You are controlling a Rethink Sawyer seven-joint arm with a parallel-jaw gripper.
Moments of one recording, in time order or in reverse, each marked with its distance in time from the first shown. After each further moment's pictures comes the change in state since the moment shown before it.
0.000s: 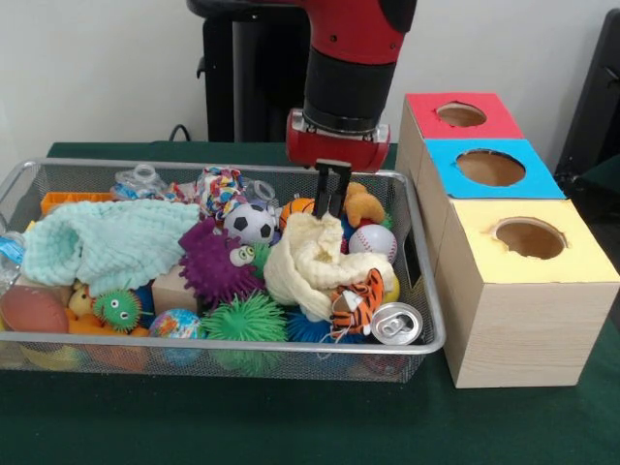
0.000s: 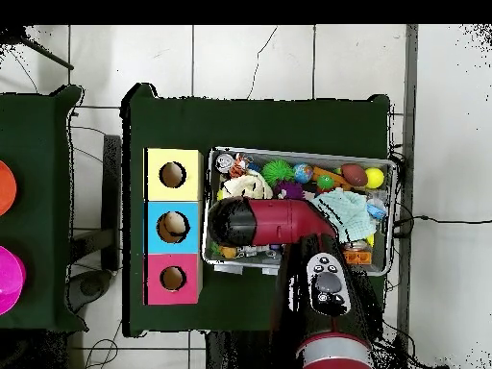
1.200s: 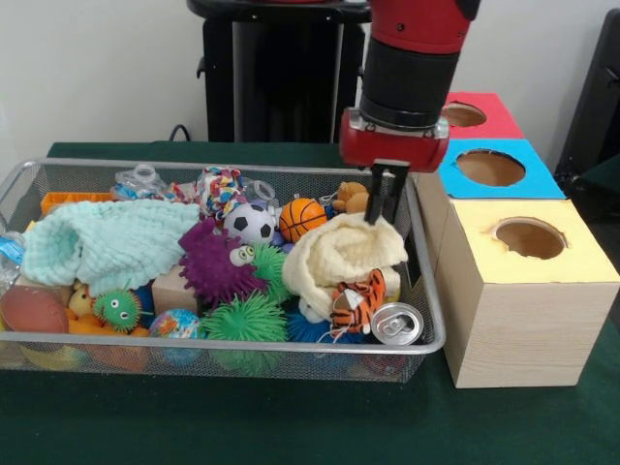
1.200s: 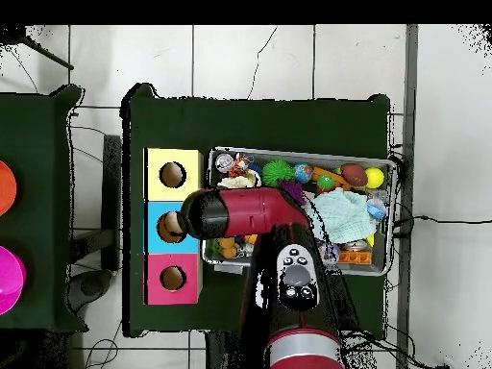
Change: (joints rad) arm 0.066 0.005 0.011 -0.046 0.026 -0.008 0.000
